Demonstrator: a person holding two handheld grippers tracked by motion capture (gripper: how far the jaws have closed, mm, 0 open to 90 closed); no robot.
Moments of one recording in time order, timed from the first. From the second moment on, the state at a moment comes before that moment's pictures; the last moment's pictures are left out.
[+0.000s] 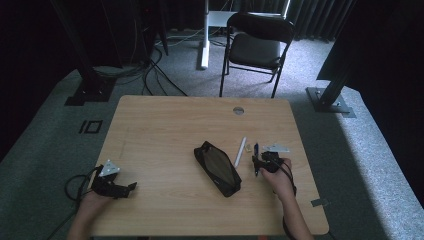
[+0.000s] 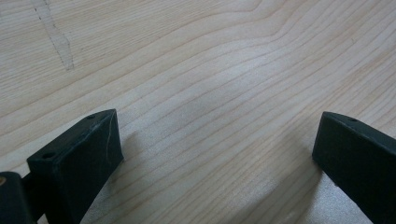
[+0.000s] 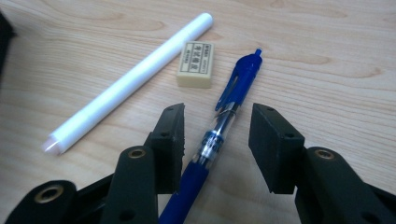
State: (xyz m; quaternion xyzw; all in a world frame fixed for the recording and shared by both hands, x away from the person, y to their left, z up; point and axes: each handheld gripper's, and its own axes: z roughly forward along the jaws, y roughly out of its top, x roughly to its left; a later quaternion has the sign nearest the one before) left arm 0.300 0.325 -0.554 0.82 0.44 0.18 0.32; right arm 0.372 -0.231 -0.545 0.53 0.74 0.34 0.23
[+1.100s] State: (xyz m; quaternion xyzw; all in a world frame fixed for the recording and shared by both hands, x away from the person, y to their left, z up) left arm 0.300 0.325 -0.554 0.82 0.44 0.18 0.32; right arm 0.372 -0.214 -0.485 0.56 0.70 0.41 0.20
